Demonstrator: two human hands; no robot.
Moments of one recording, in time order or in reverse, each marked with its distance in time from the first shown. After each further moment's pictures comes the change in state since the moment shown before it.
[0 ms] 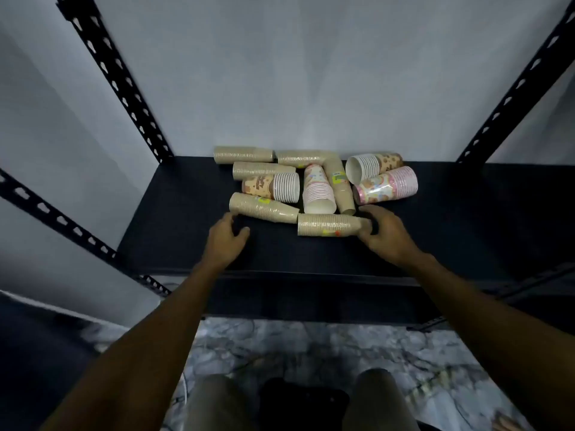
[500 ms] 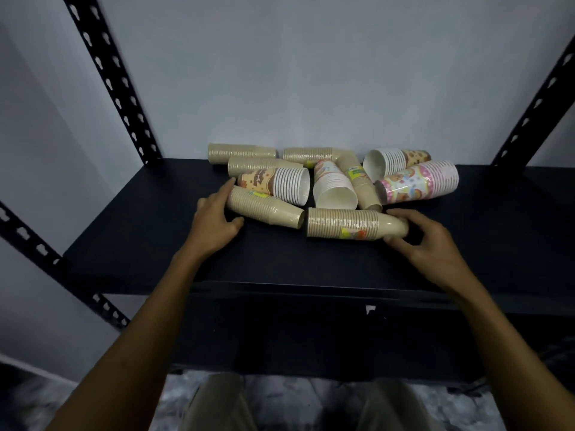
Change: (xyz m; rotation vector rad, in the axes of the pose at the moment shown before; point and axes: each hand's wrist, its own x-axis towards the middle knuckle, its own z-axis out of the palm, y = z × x) left_hand 0.072 -0.054 0.030 0.078 0.162 0.371; right_hand -0.004 0.065 0.057 0.235 0.235 -0.095
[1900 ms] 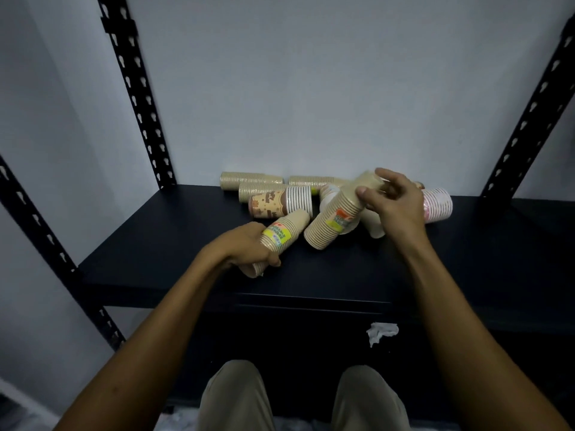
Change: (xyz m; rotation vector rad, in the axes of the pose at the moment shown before) left_hand -0.024 0.084 -0.029 0.038 -0.518 -0.240; right_hand 0.054 -0.084 0.030 0.553 0.335 0.015
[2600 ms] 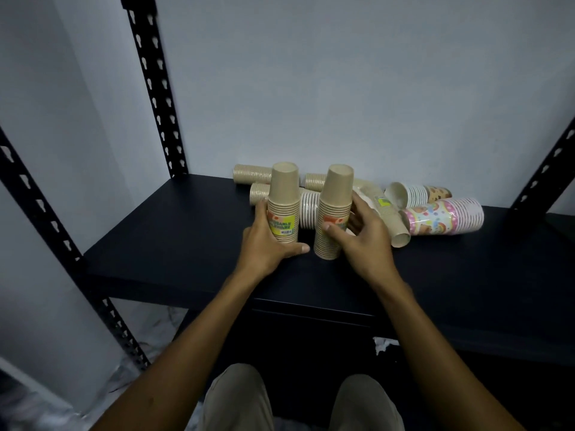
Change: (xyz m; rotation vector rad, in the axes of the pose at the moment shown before) left_hand 0.024 -0.018 0.042 -0.435 0.563 0.274; right_hand -0.032 0.034 0.056 -0.174 -0.315 -0.126
